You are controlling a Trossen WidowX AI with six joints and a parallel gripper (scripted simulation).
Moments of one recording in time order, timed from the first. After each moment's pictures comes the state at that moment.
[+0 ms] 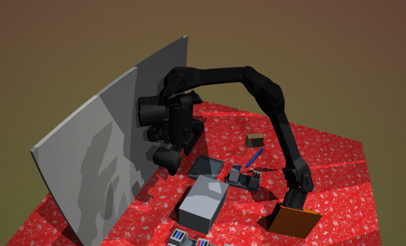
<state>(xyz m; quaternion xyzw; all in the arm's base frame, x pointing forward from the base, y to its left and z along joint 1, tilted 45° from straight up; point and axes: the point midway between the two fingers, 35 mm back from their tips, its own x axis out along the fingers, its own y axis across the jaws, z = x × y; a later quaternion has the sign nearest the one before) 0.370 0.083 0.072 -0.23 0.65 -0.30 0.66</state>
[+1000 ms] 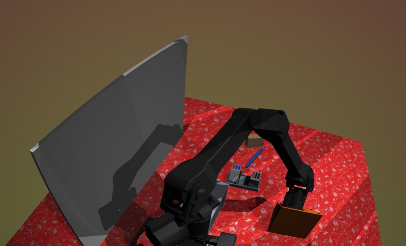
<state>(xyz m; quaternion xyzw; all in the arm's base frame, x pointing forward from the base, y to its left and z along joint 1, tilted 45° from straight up) 0.253 0.213 -0.134 -0.65 0.65 0.29 0.26</state>
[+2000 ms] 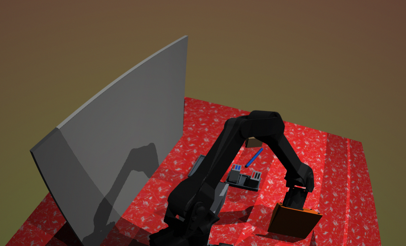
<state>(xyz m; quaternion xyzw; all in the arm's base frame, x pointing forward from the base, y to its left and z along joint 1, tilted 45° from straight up) 0.246 0.179 -0.176 -0.65 0.65 0.30 0.26</state>
